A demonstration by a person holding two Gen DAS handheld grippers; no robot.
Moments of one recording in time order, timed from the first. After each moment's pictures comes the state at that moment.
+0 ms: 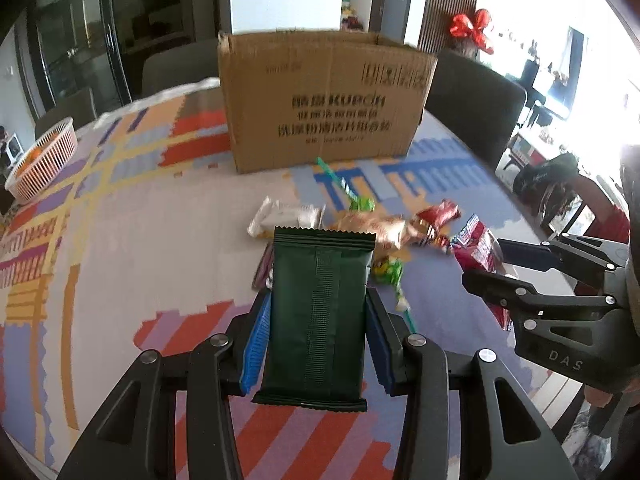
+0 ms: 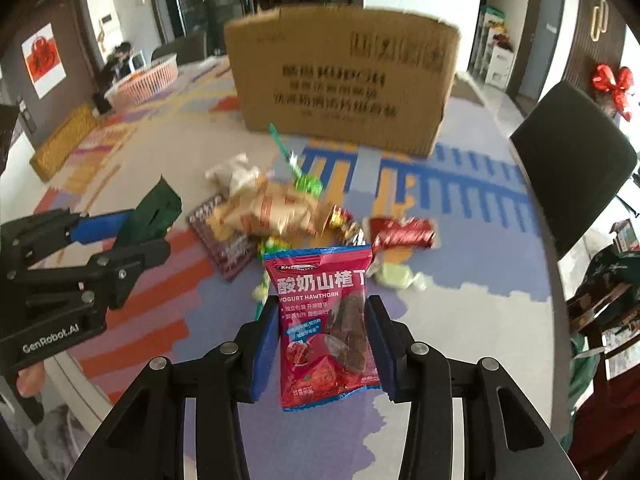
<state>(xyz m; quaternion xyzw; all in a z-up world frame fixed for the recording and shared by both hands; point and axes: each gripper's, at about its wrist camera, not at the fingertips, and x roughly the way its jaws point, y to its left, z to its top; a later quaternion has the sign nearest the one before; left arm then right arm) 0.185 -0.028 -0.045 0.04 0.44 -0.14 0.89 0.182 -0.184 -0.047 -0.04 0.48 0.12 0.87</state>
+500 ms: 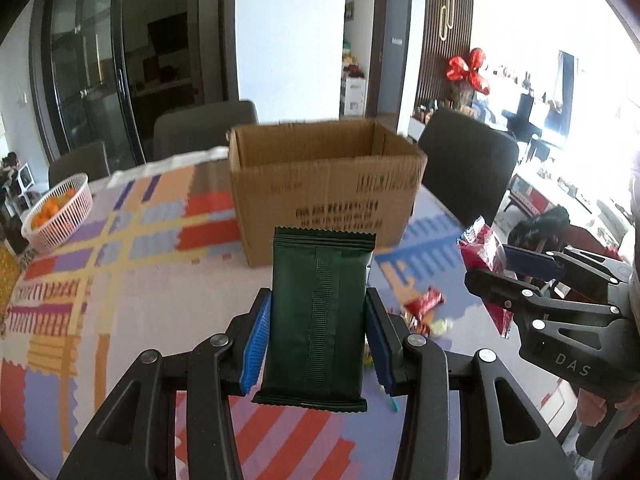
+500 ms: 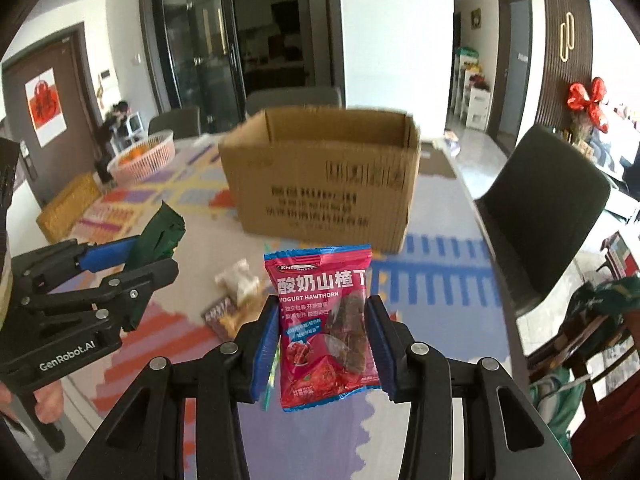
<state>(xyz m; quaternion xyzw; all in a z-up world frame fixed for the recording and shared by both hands) 0.202 -0.033 0.027 0.04 0.36 -0.14 0.92 0.191 -0.196 0.030 0.00 0.38 0.10 0.92</state>
